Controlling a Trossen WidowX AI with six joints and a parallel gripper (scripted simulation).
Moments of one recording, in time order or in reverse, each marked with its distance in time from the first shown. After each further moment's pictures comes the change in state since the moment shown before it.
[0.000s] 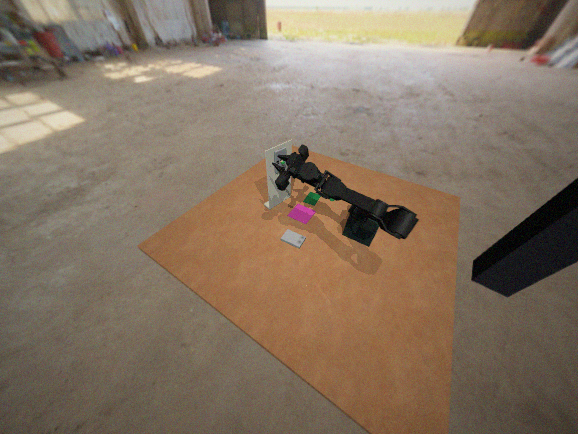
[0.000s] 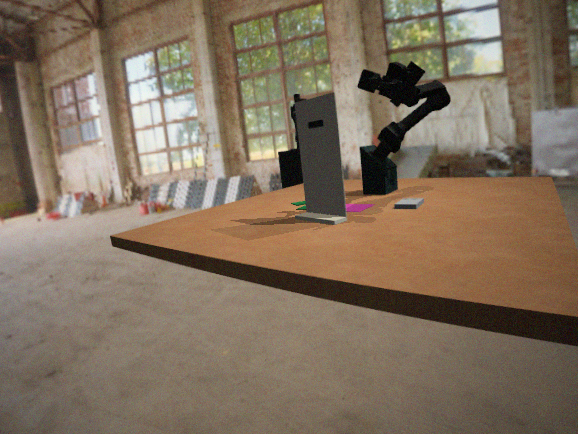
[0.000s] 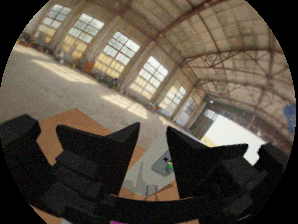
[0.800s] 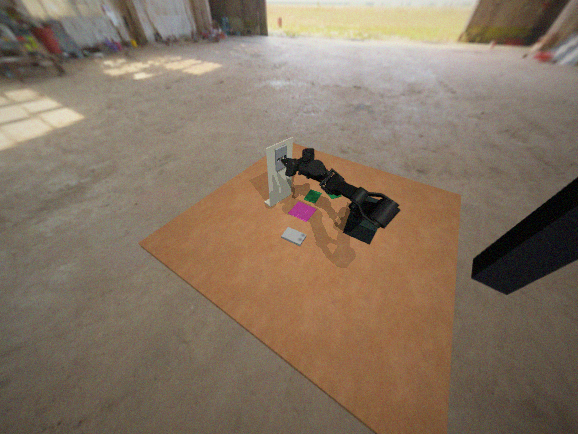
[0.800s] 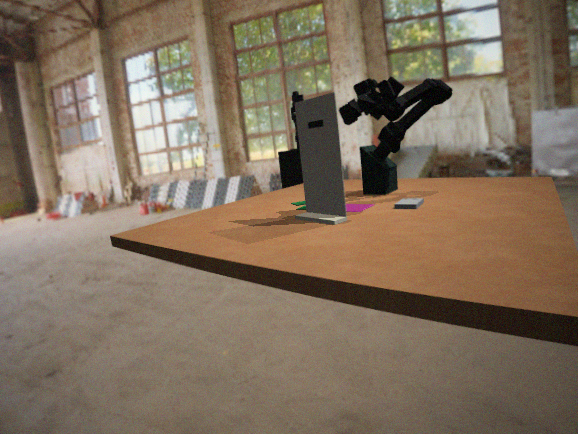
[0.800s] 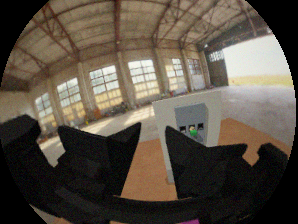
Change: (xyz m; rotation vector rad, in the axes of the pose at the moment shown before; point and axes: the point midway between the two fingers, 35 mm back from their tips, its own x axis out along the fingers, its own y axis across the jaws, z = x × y) arm 0.008 -0.041 -0.069 0.825 0.035 0.033
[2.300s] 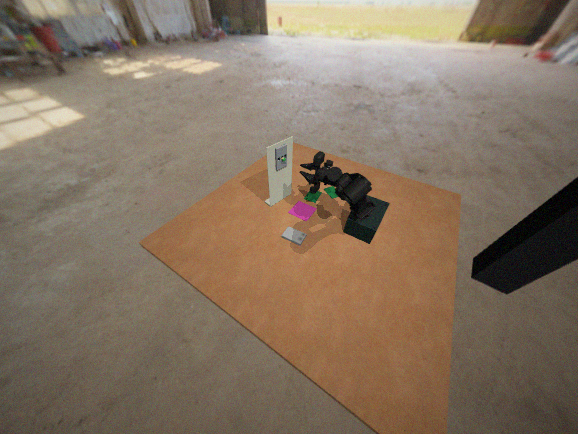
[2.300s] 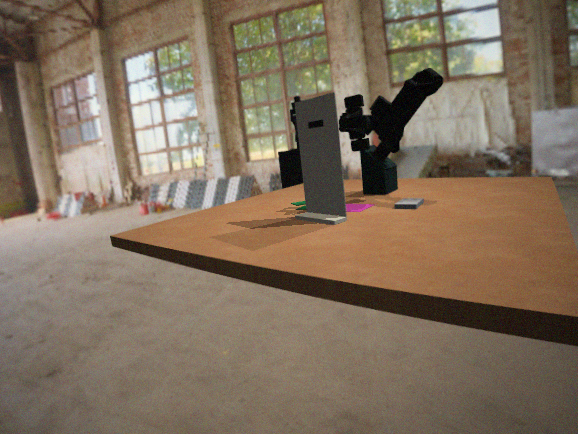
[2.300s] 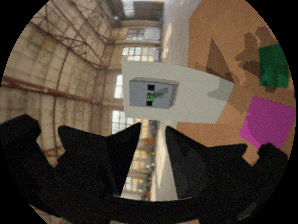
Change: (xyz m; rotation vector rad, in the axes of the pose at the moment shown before) arm -0.053 -0.081 -0.031 1.244 0.073 -0.040
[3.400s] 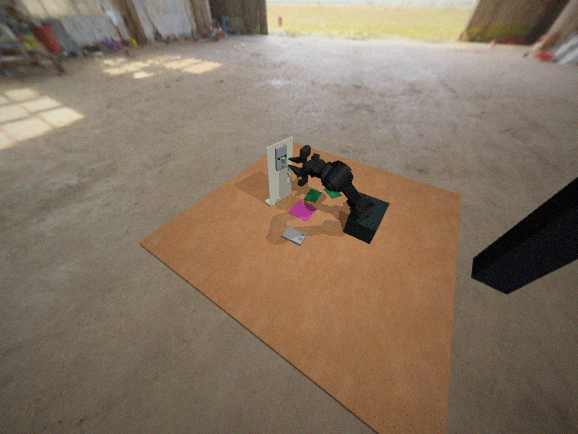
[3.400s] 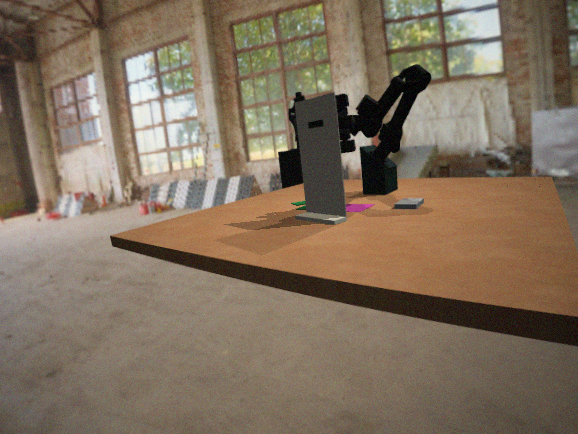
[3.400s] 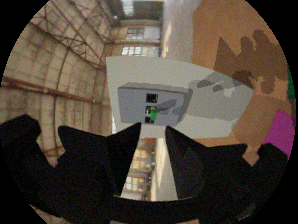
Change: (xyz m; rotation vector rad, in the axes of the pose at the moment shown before) arm 0.074 0.003 0.017 0.002 0.010 0.002
